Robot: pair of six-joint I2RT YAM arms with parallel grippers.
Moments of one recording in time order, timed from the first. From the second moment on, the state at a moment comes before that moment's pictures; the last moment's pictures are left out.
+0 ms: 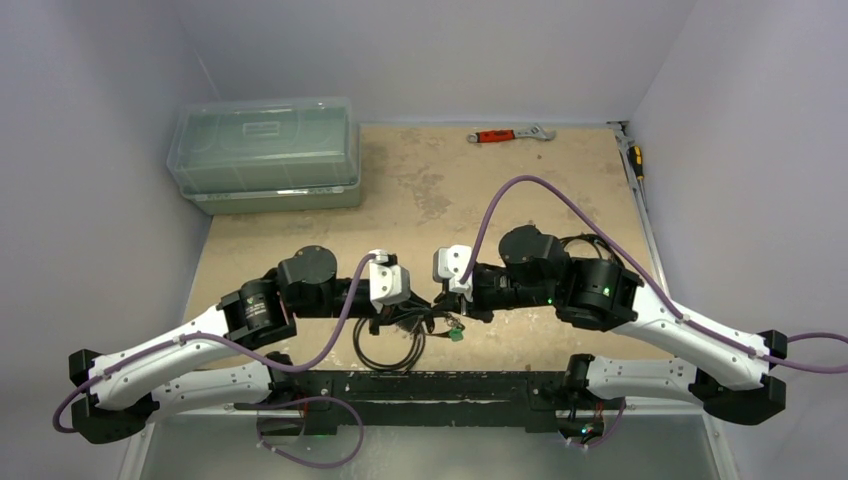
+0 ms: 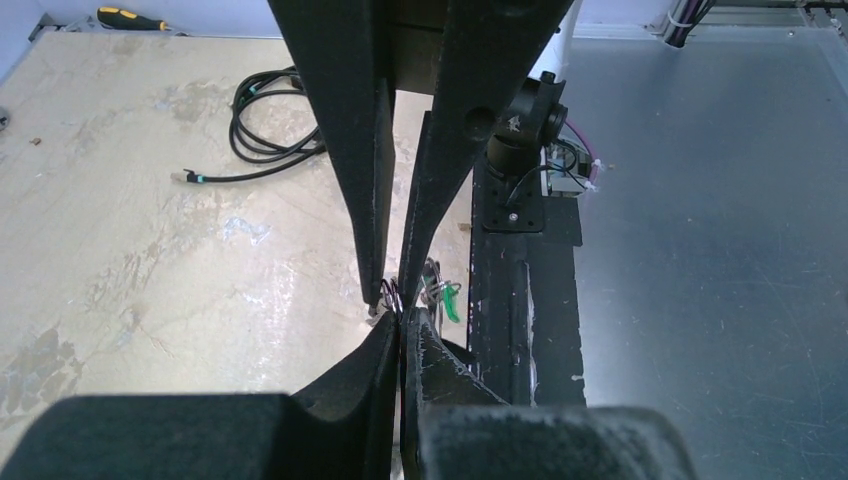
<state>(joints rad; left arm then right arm) -1.13 0.82 0.94 -0.32 0.34 0.09 1.15 1.01 1.23 -0.69 -0.25 -0.27</state>
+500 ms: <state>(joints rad) -1.13 0.80 0.92 -0.28 0.30 0.08 1.15 0.94 1.16 -0.62 -0.23 -0.28</state>
